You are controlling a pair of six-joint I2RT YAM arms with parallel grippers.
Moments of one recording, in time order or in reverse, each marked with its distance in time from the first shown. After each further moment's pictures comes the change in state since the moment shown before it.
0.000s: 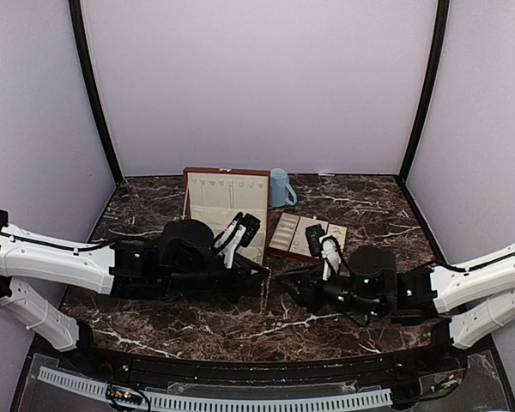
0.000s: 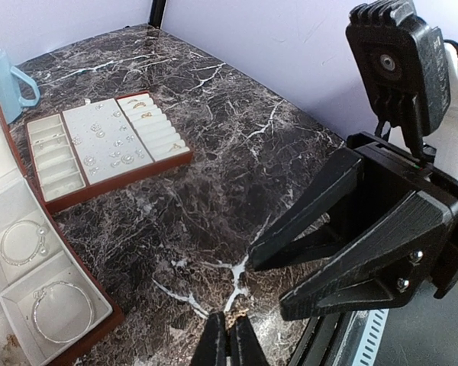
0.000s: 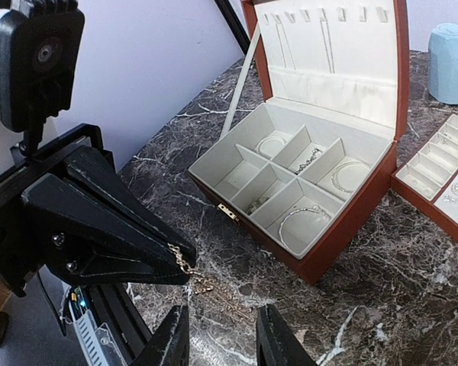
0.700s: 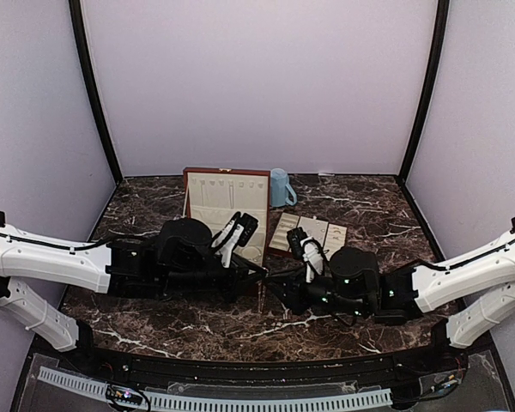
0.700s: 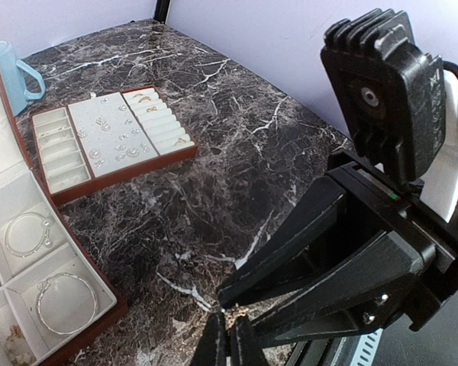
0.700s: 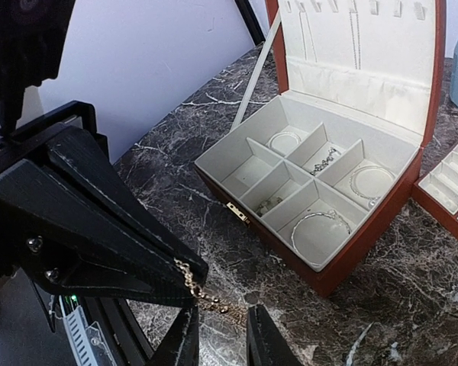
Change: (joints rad) left arm 0.001 -0.021 0.005 -0.050 0.000 -0.012; right arm 0.002 0.142 0.057 0.069 -0.032 -0.052
